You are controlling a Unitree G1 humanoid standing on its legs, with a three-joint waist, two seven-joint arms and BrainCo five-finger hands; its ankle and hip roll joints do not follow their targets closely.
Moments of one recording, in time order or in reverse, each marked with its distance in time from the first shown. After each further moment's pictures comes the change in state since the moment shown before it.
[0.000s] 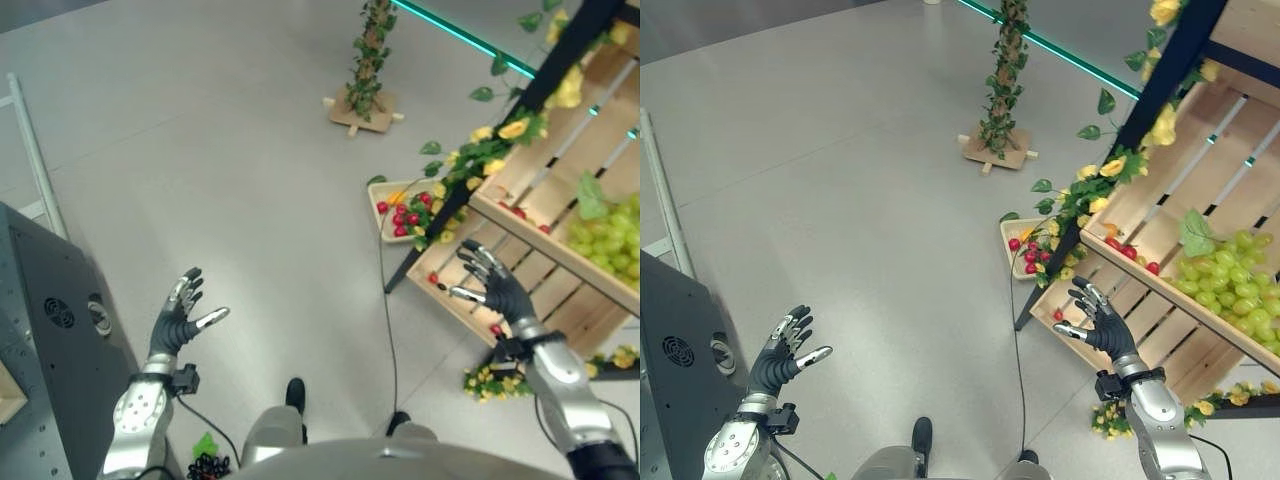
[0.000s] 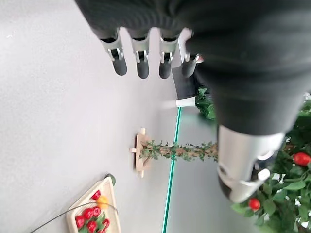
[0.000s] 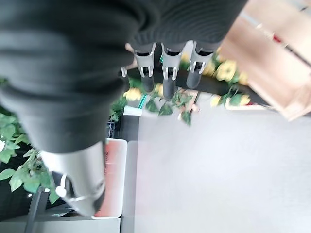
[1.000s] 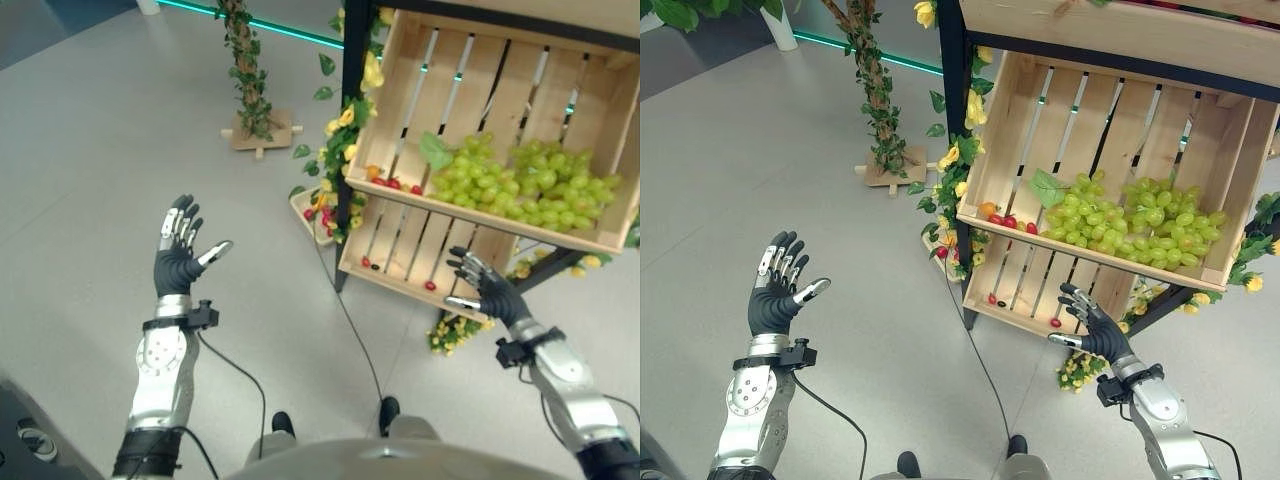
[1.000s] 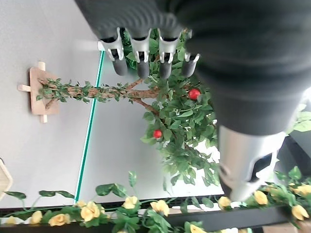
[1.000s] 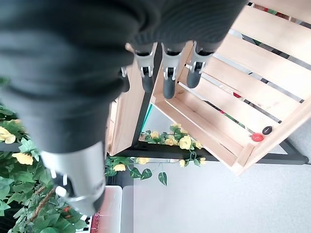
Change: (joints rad) left arm -0.164 -0.092 0.034 -0.203 -0.010 0.007 0.144; right arm -0.009 -0.072 0.042 -0.012 0.002 0.017 0.070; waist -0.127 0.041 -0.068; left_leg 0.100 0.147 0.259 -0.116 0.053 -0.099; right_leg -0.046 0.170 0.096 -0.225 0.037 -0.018
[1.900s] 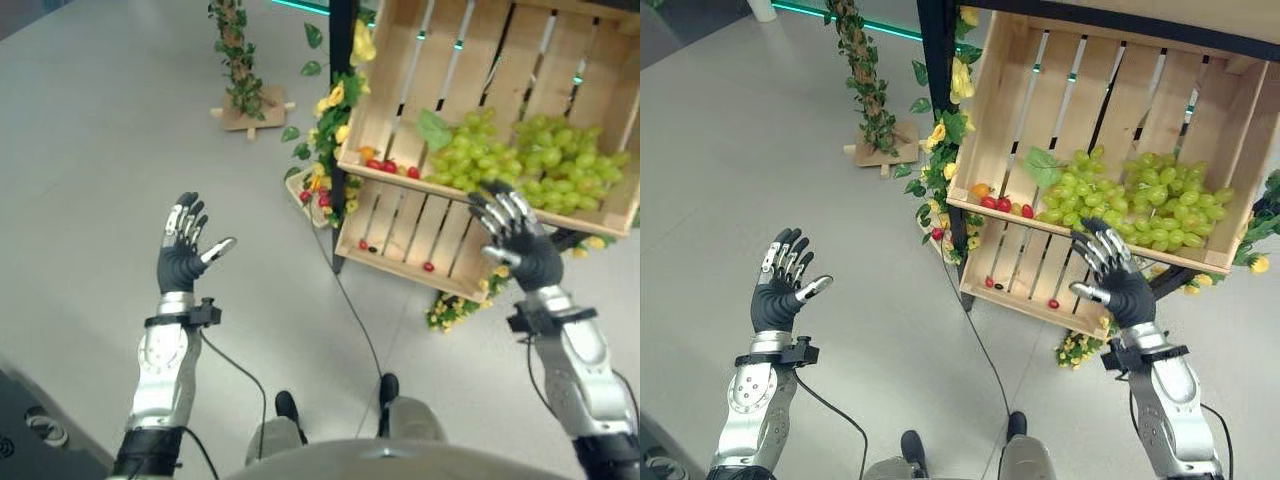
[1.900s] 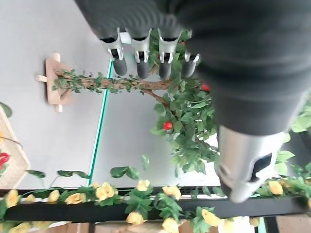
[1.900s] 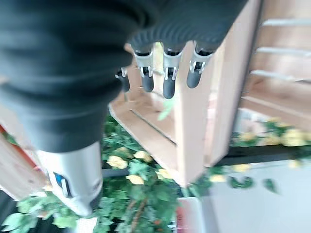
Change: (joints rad) left arm -0.009 -0.001 0.000 -0.065 -0.022 0.026 -0.005; right arm 0.015 0.052 -0.118 -0.300 0.257 -0.019 0.046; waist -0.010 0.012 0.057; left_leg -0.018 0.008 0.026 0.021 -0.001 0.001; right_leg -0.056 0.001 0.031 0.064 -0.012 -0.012
